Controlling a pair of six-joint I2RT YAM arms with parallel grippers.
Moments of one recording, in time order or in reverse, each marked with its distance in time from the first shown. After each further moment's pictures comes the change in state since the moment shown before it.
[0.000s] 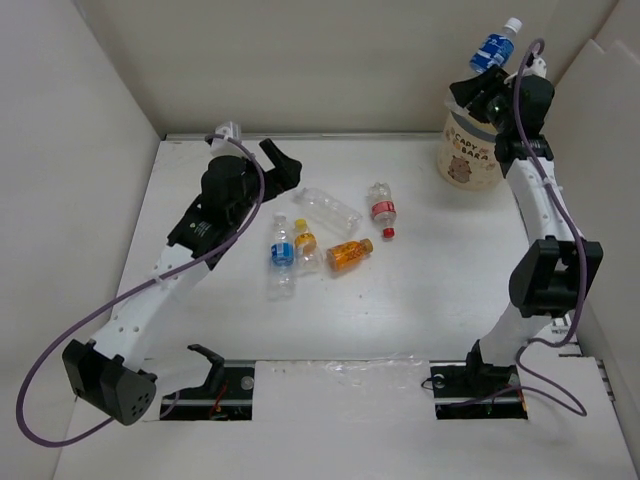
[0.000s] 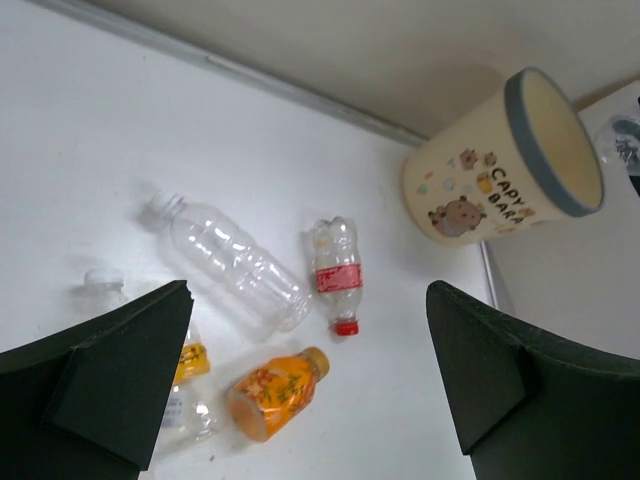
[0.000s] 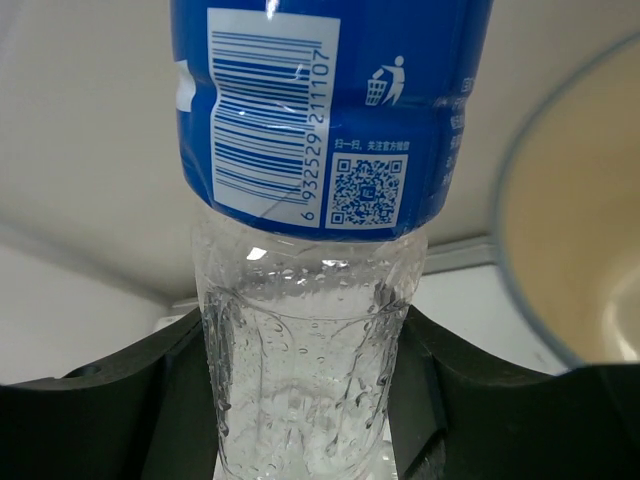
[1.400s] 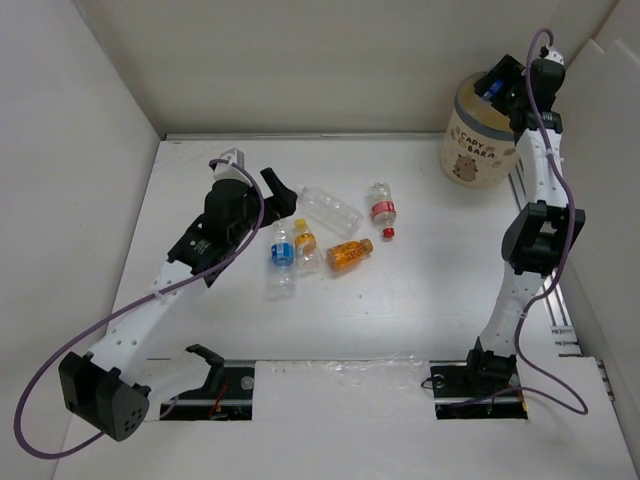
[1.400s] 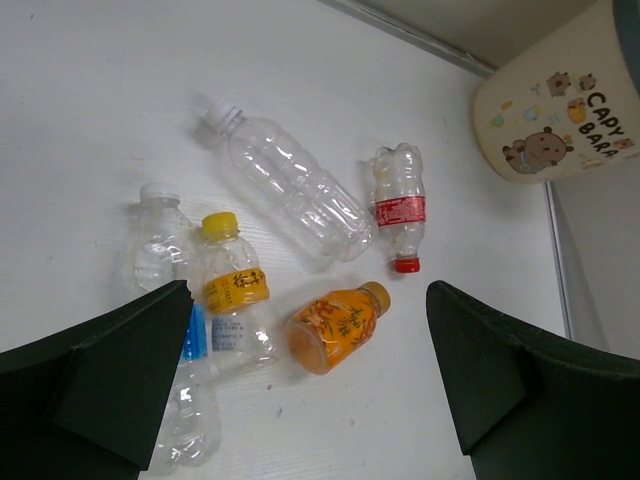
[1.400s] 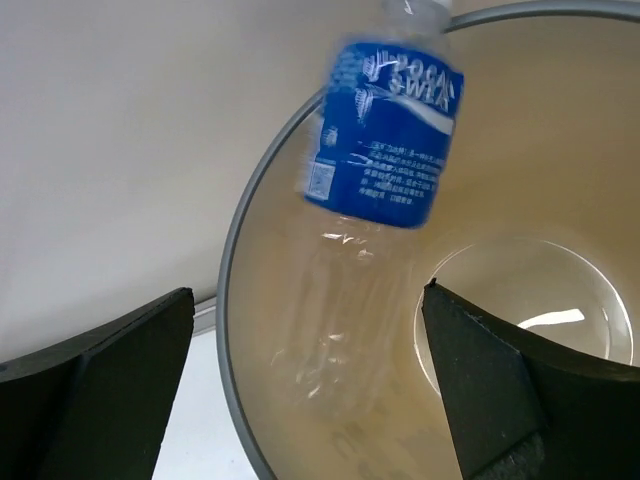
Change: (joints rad) left arm -0.004 -0.101 -0.196 -0.056 0.018 0.023; right arm -0.149 0.447 0.545 -0.361 0.140 -0.151
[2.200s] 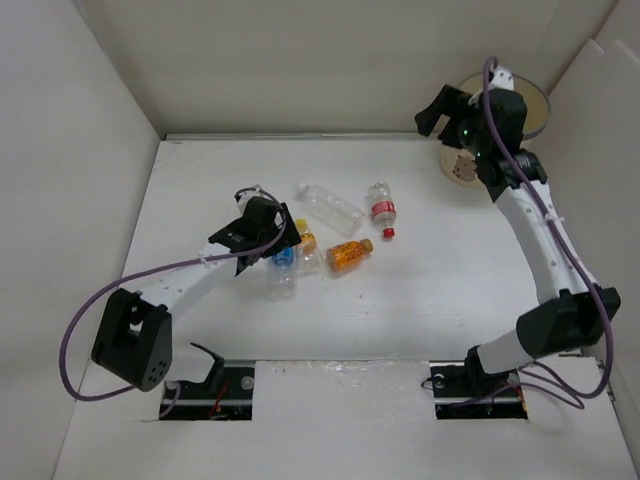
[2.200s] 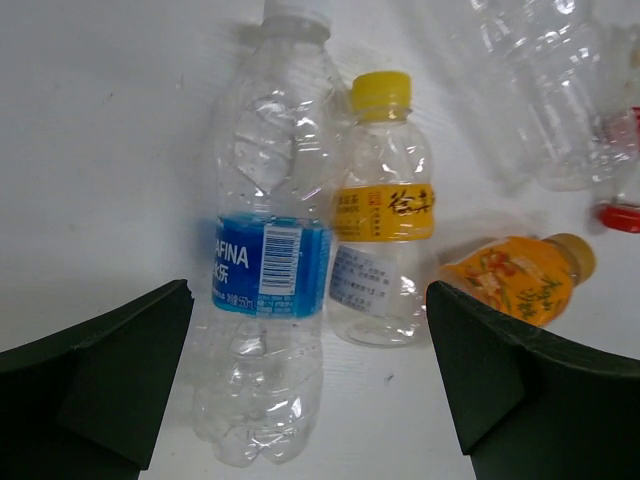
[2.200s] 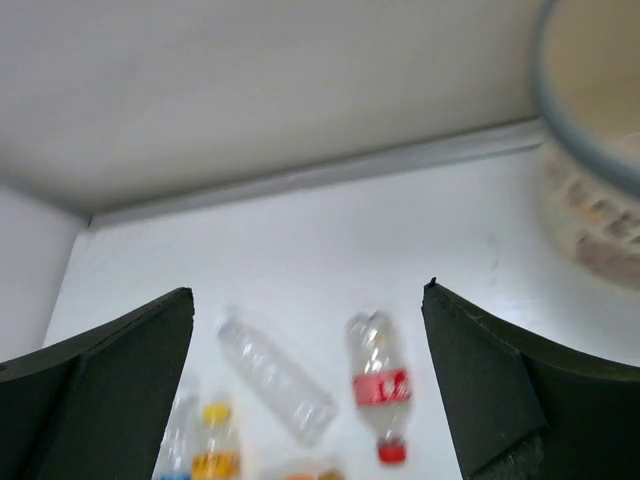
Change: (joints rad) left arm 0.000 0.255 -0.130 -0.055 -0.048 -0.096; right arm 0.323 -0.618 -0.520 -0.061 0.164 -0.060
